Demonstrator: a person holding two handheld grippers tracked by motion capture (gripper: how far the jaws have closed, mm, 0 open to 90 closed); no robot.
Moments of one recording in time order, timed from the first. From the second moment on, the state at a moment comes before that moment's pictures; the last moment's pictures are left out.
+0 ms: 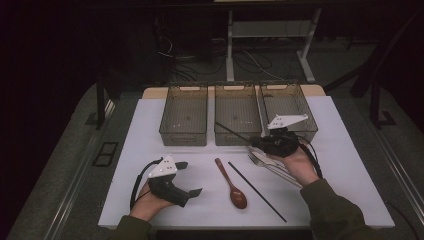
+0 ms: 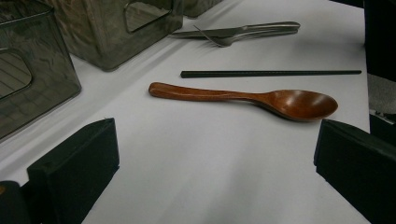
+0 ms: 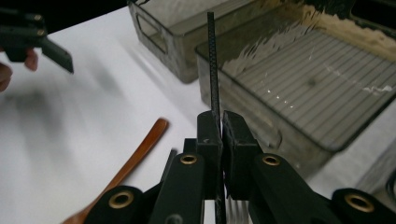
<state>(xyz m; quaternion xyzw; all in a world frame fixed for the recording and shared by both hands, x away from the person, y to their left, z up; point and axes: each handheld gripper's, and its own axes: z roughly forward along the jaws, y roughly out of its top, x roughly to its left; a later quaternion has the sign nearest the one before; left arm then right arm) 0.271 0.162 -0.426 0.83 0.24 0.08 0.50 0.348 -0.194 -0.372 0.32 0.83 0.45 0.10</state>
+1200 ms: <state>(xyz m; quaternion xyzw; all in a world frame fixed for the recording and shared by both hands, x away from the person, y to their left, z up) 0.271 0.163 -0.425 0.82 0.24 0.08 0.51 0.446 -0.073 -0.344 0.33 0.84 0.42 0.10</state>
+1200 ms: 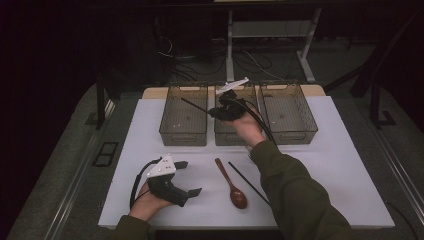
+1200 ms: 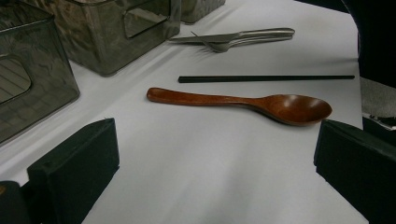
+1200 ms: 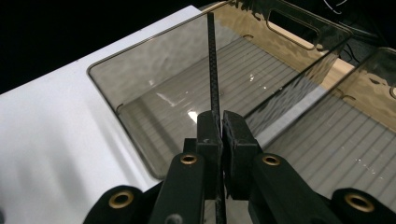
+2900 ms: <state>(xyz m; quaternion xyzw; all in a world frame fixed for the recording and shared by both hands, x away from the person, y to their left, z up) 0.272 0.162 -0.424 0.82 0.23 0.07 0.52 0.490 0.011 -0.373 0.36 0.85 0.36 0.10</state>
